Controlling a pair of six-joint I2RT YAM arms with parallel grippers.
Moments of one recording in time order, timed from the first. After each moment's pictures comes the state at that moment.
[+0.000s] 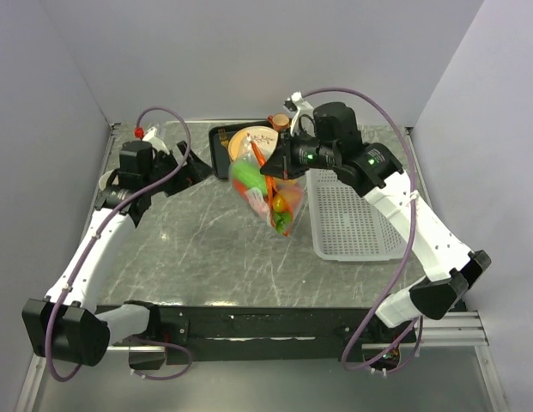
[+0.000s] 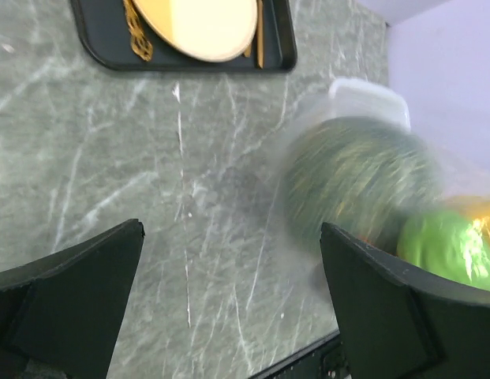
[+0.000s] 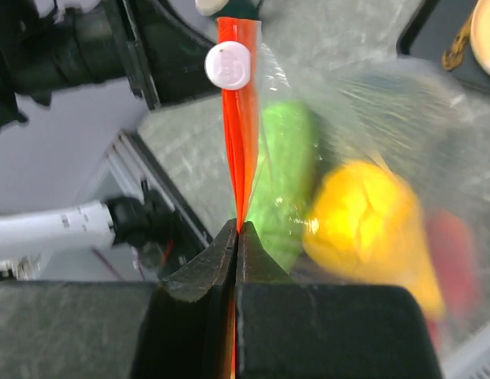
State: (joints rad) left arm -0.18 1.16 1.11 -0.42 0.30 -0.64; right arm 0.64 1.47 1.74 -0.73 -0.38 0.39
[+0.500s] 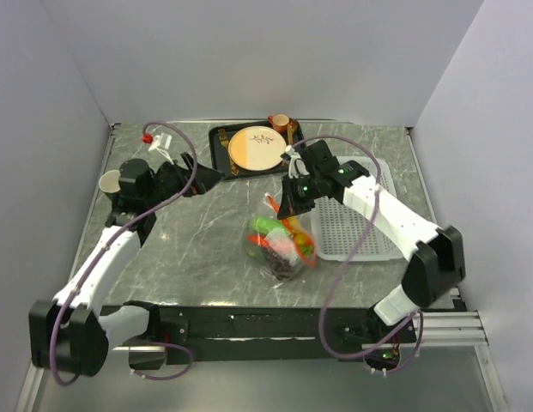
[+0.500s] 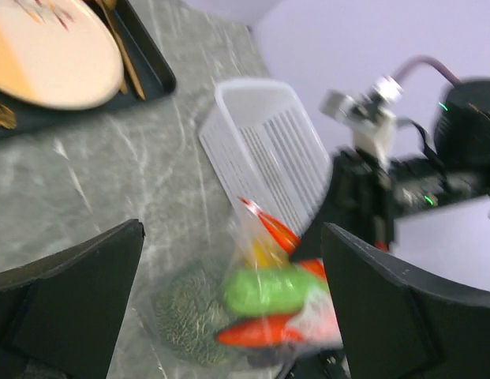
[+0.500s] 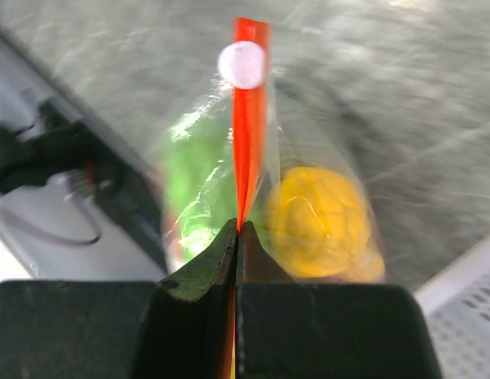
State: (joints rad) left arm -0.16 1.09 0.82 0.15 0.60 -0.68; right arm 0.56 1.53 1.35 -0.77 -0.44 0.32
